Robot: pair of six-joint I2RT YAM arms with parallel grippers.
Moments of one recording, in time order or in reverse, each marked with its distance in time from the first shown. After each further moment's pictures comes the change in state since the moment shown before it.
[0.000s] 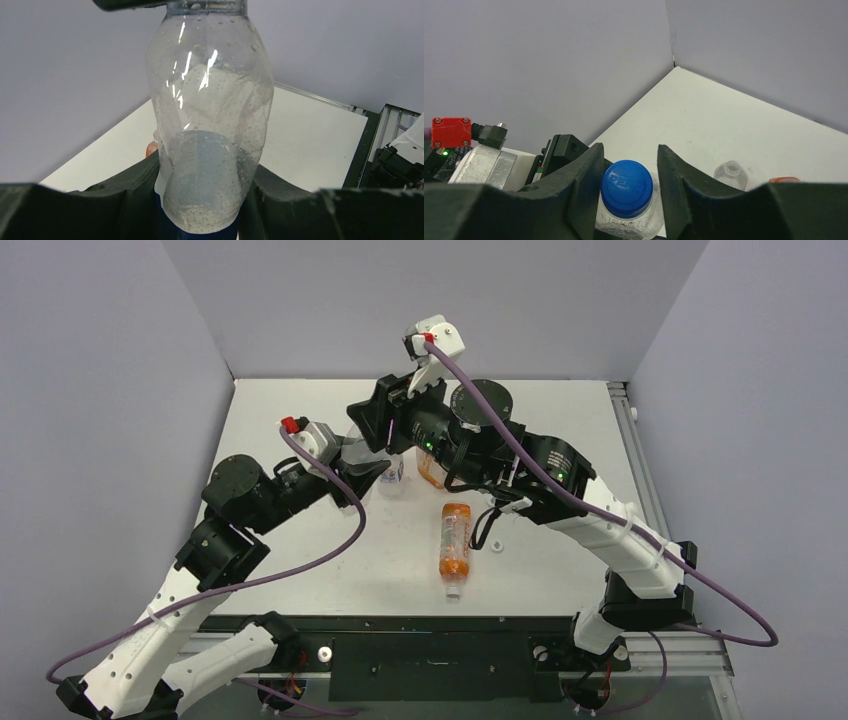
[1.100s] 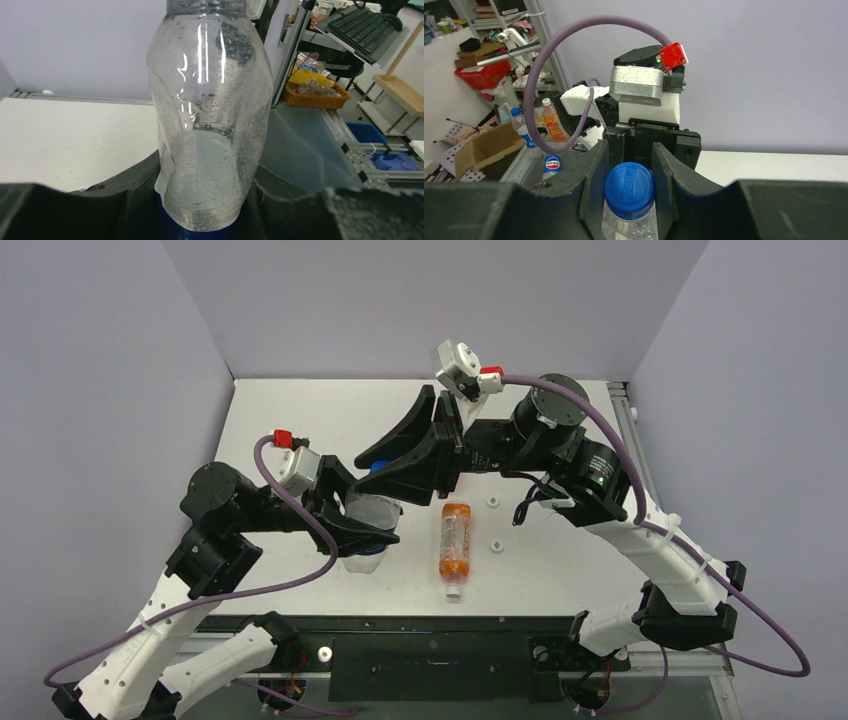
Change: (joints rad) left arm -0.003 -0.023 0.025 0.104 0.632 -0.359; right arm -0.136 -0.210 -0.284 0.308 -1.012 -0.006
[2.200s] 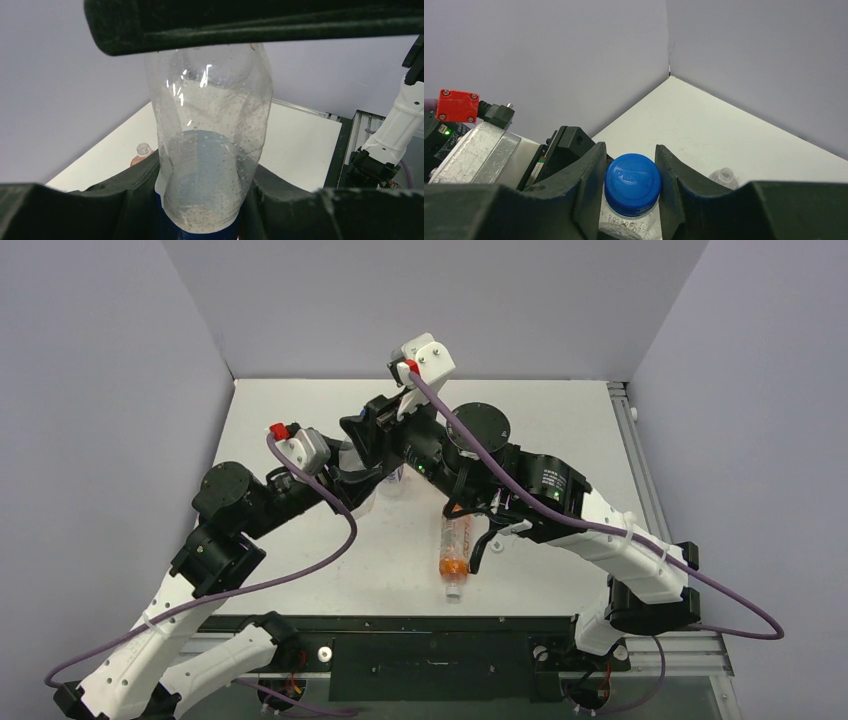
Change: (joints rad) left arm 0.001 -0.006 -0.038 -0.063 -0.558 0.317; right arm 0.229 0.186 0.225 -0.234 1.108 -0.121
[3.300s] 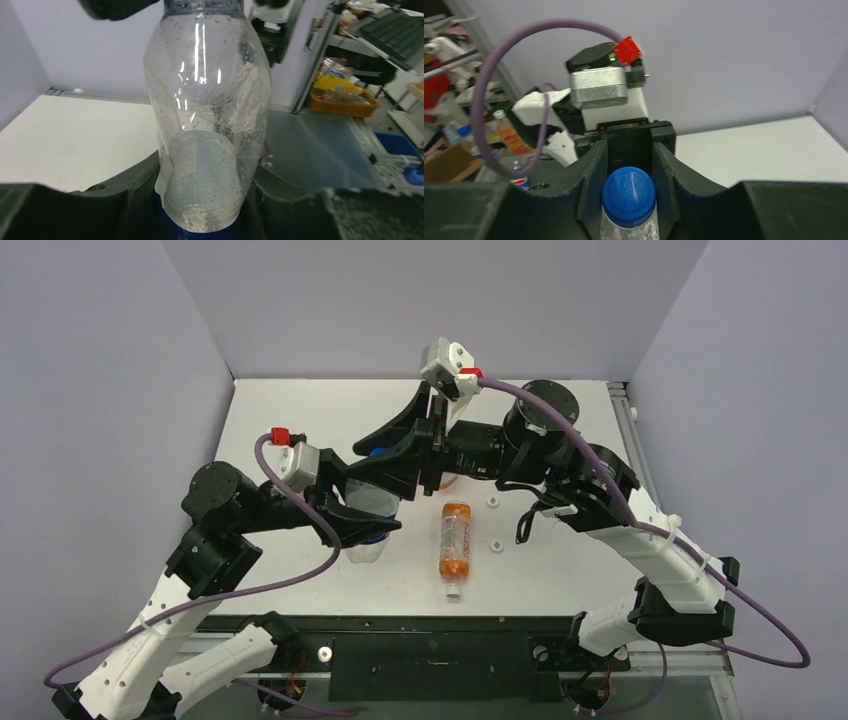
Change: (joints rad) left arm 0.002 0.005 0.021 0.037 0.434 -0.241; right arm -0.154 -0.152 -0.138 0.057 -0.756 0.036
